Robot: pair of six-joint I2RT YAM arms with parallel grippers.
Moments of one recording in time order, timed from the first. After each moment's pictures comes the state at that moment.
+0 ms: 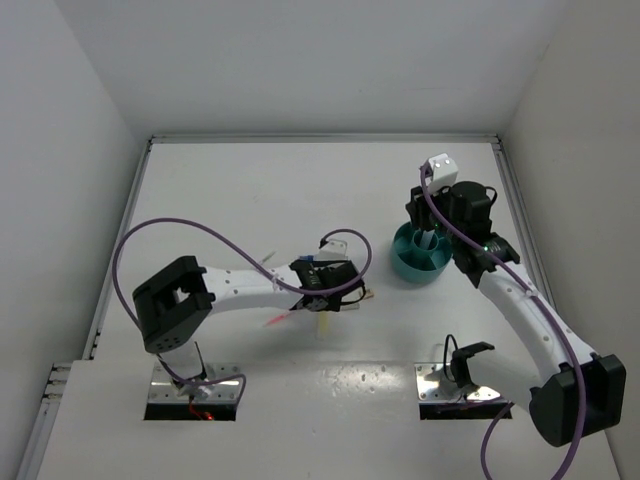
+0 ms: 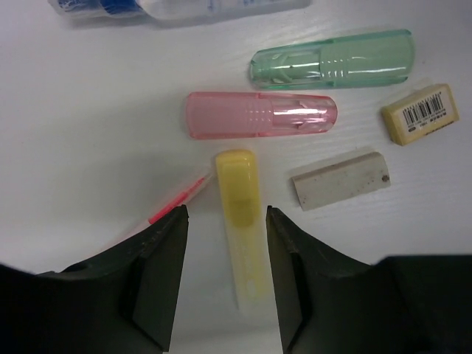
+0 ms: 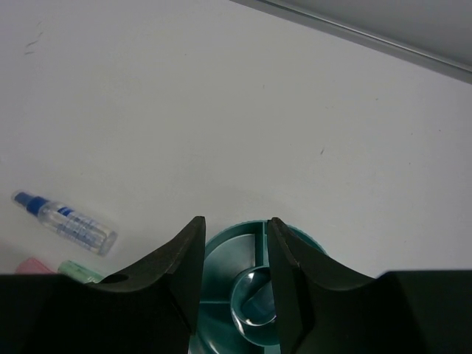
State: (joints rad) left arm -1.12 1.69 1.06 -0.54 -0.50 -0.85; right arm 0.26 1.05 0.79 -0.11 -0.05 -0.10
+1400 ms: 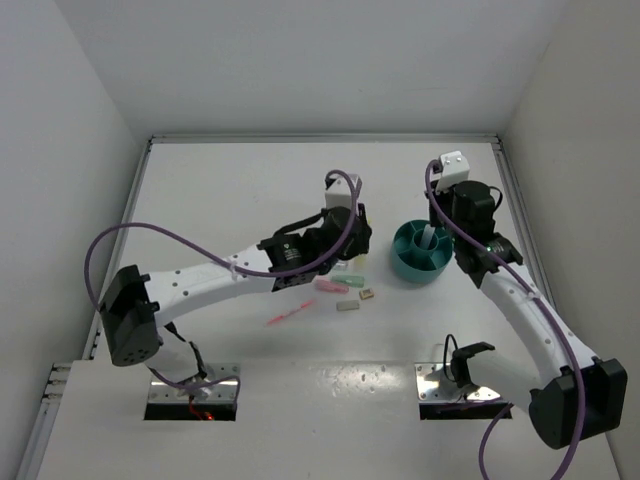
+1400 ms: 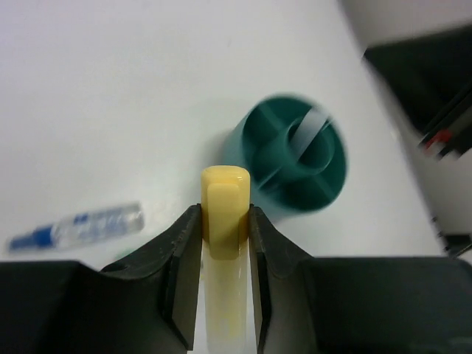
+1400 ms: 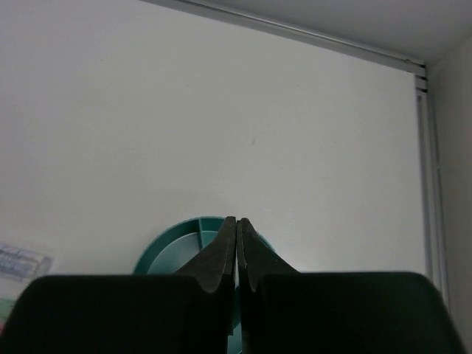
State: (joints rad) left arm -1.09 1.52 1.27 -0.27 -0.54 -0.68; right arm 0.25 1.04 0.80 -0.13 0.11 -0.12
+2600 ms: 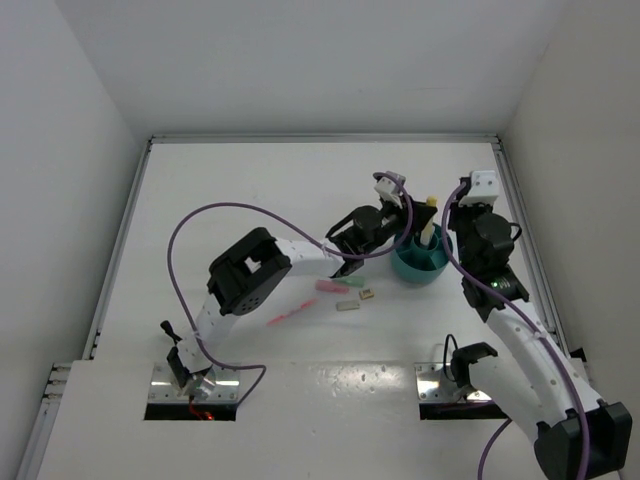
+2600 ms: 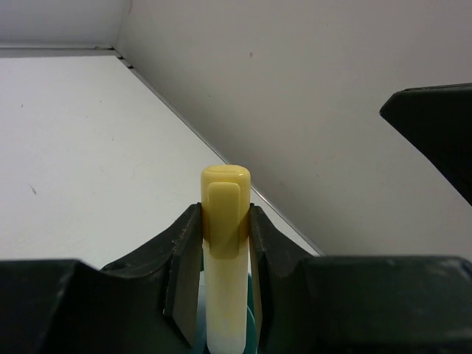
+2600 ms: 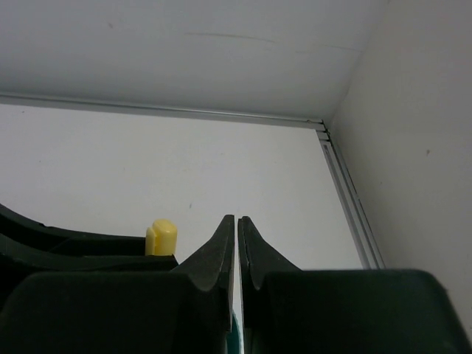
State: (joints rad) left arm -0.96 2.18 1.44 0.91 -0.08 -0.53; right arm 0.24 0.82 0.57 0.21 0.35 -0.17
